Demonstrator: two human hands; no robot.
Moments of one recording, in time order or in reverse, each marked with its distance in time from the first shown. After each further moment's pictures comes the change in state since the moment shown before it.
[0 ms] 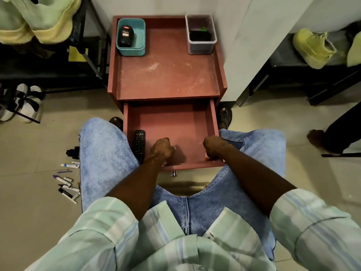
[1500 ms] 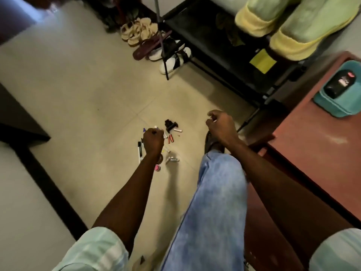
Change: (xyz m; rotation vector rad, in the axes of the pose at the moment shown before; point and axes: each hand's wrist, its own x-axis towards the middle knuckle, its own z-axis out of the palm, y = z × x) left_hand 0.004 -0.383 -0.097 -1.268 0.937 -0.937; right_hand 0.167 -0.406 -0.194 0.530 0.384 -0.582
